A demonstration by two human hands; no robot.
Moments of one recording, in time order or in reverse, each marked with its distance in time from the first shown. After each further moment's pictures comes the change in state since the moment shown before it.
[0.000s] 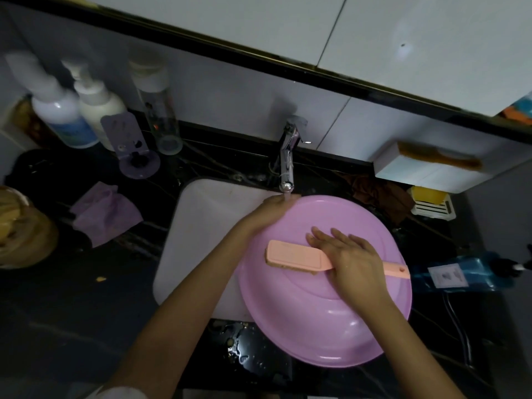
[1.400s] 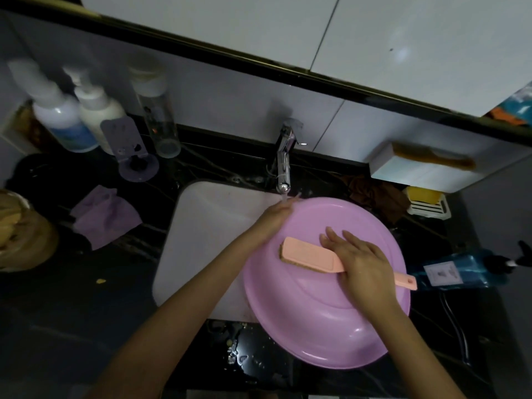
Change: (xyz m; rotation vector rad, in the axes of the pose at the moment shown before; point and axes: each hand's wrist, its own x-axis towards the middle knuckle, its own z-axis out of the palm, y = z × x) left_hand -0.017 0.001 0.019 -0.137 0.021 -0.015; right_hand -0.018 0.018 0.002 0.028 0.045 0.072
